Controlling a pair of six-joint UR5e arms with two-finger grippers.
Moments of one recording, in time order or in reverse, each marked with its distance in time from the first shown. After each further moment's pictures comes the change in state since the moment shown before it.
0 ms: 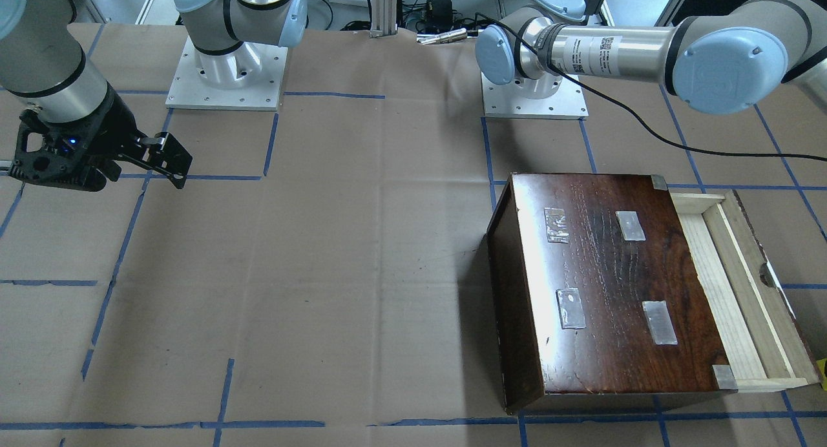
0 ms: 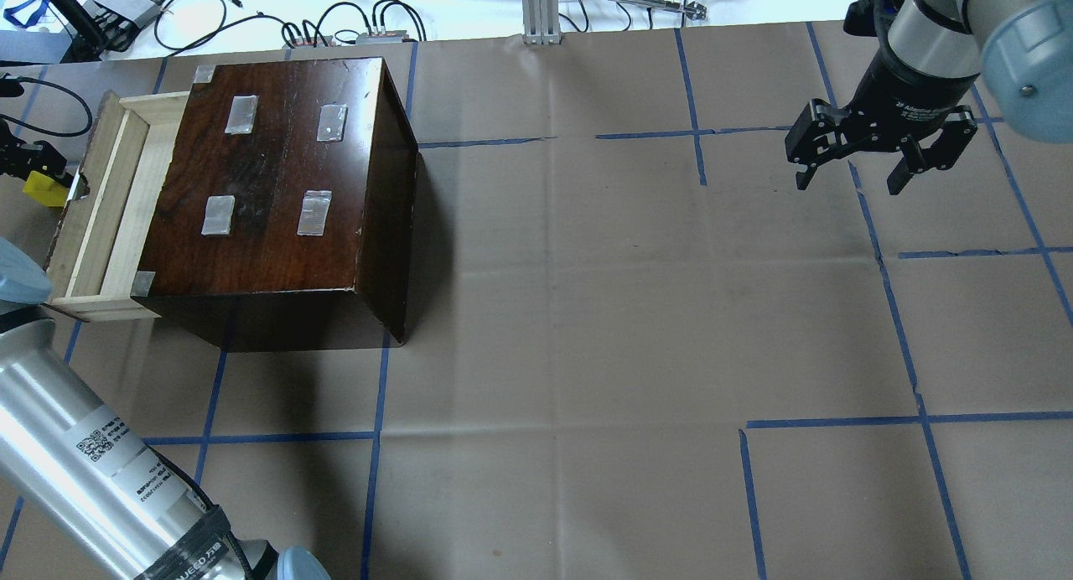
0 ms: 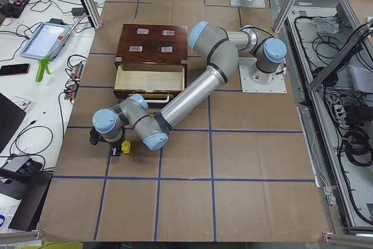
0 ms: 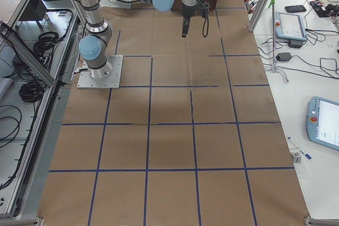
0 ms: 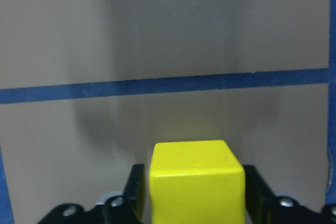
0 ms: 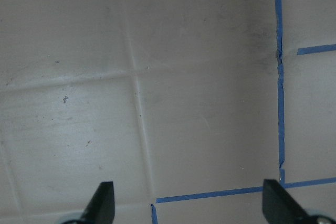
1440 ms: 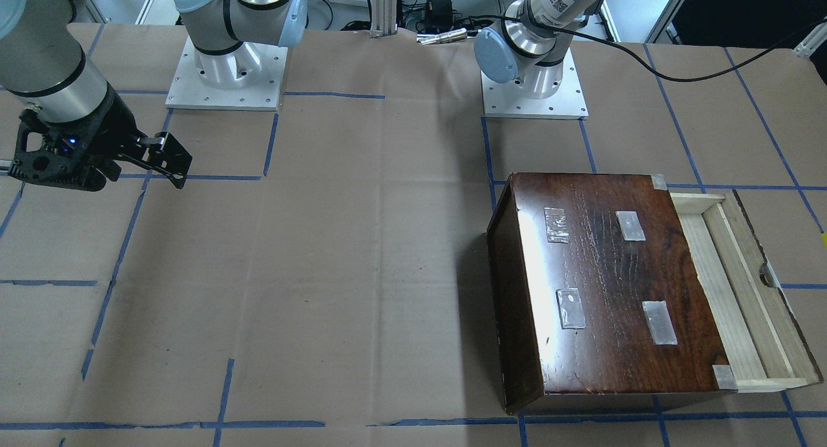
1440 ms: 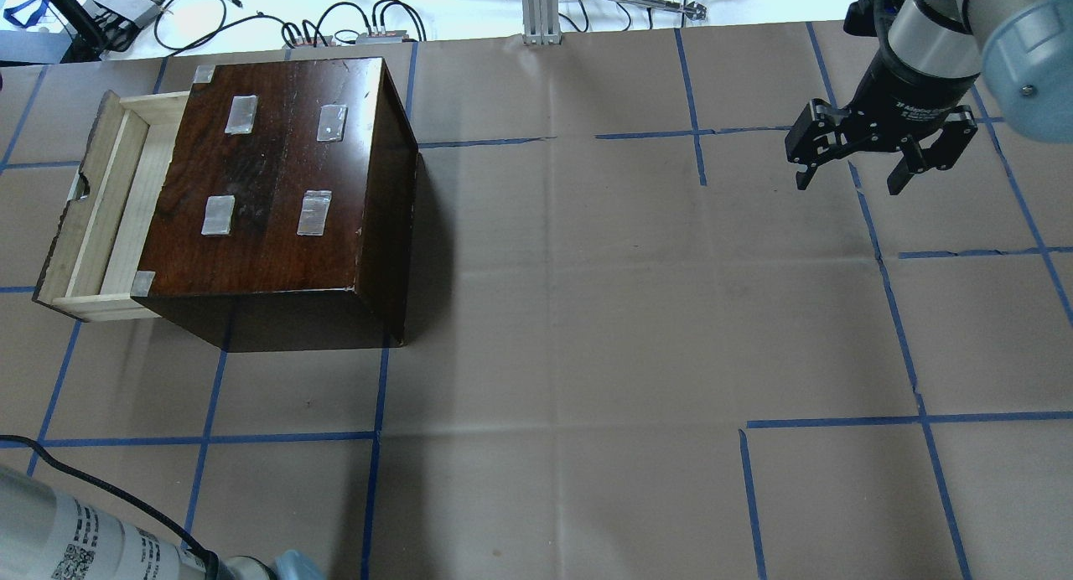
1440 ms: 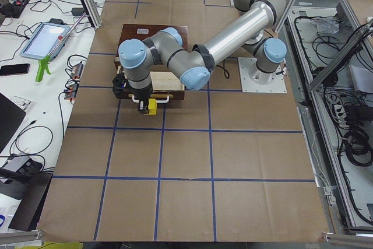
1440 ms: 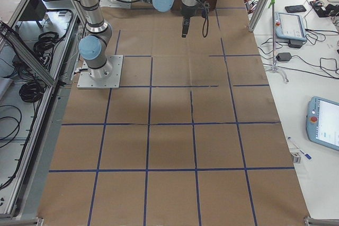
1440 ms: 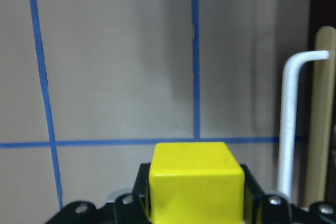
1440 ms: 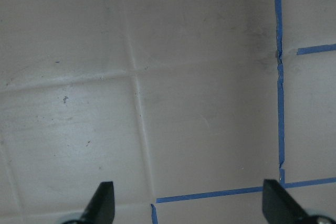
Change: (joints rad) left arm -0.013 0.649 -0.528 -0.156 0.058 -0.070; right arm 0.000 -0.001 0.000 0.000 0.000 0.000
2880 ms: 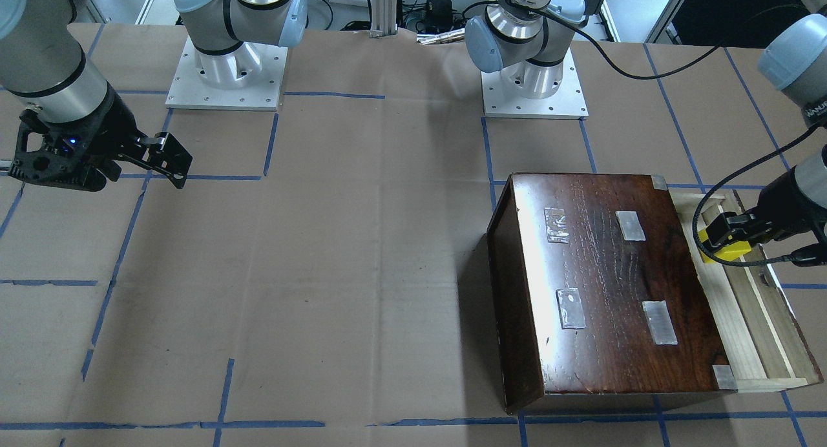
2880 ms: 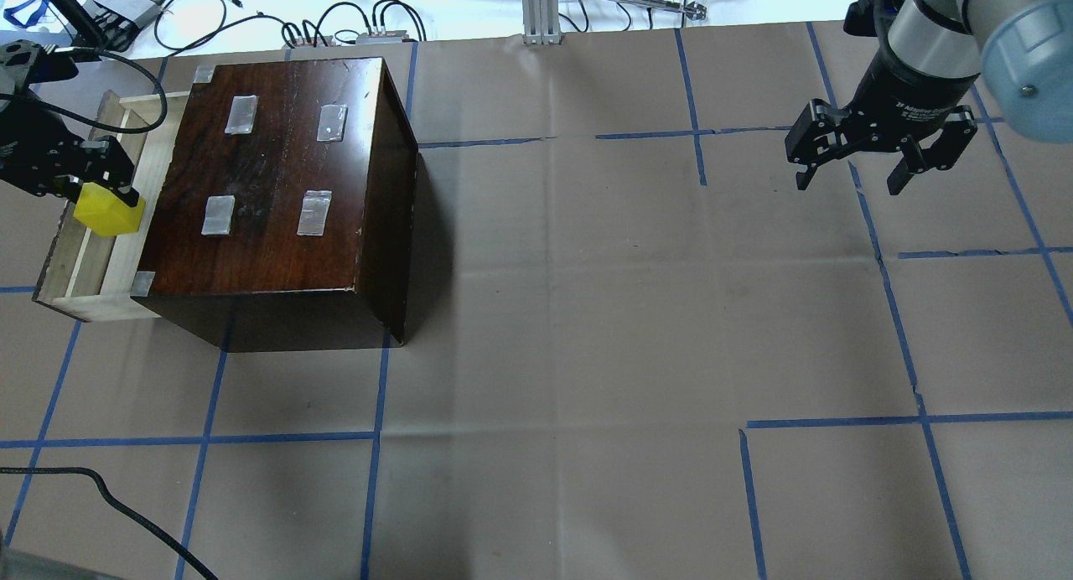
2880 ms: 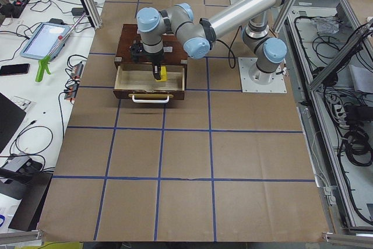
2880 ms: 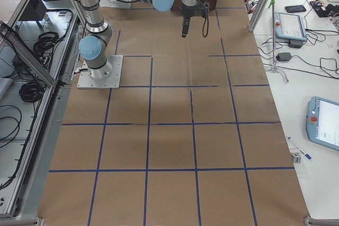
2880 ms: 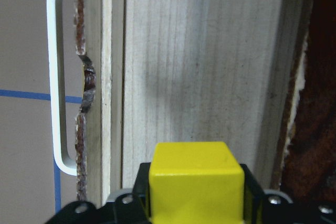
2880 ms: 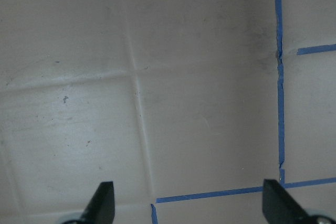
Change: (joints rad) left arm -0.200 0.117 -0.277 0.125 -0.010 -0.285; right arm 0.000 0.000 0.000 0.000 0.000 -0.001
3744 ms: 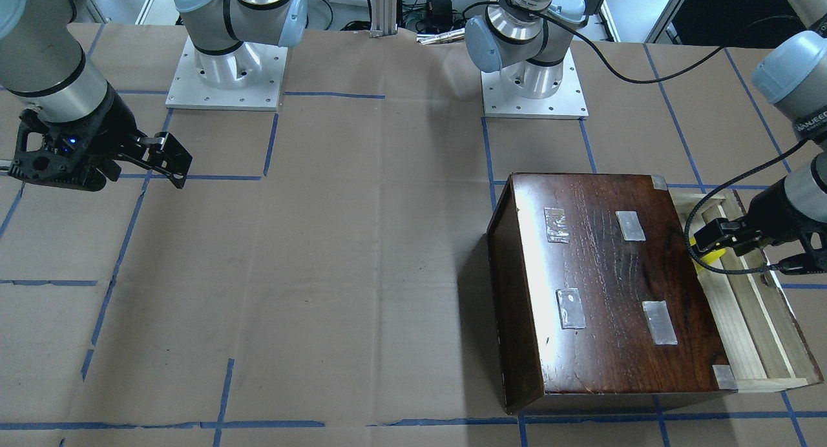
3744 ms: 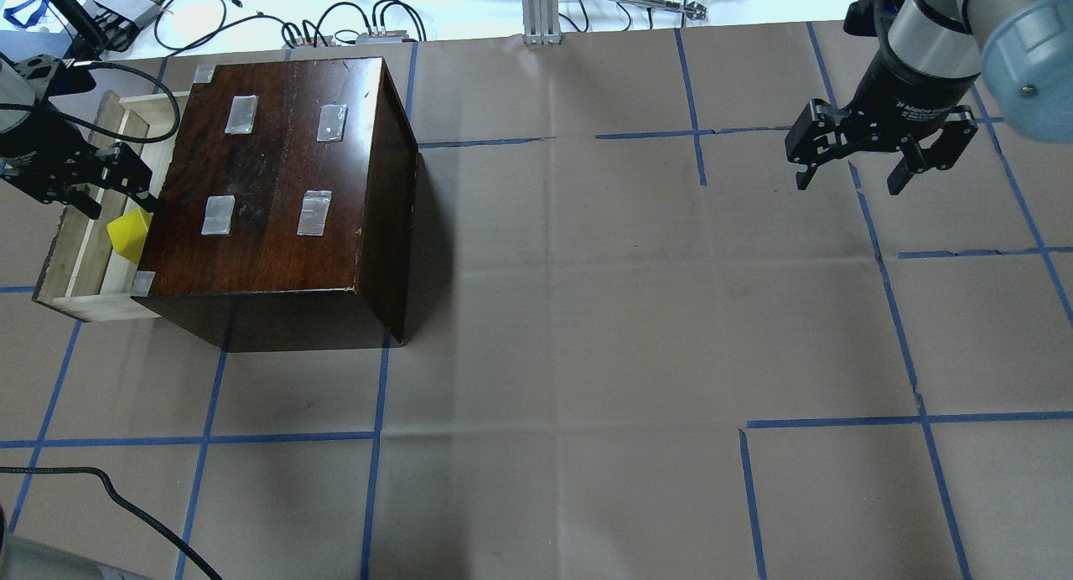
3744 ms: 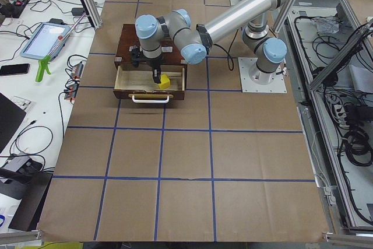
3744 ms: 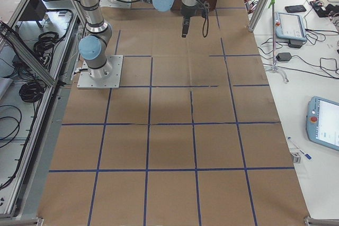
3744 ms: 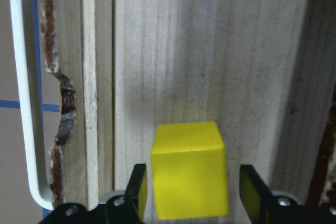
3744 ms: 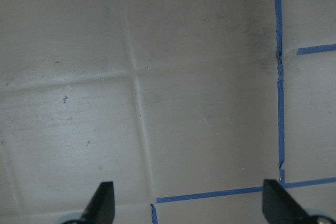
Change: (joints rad) left arm -0.004 -0.014 -0.001 0.005 -0.001 0.000; right arm 0.000 0.000 0.000 0.000 0.000 0.000
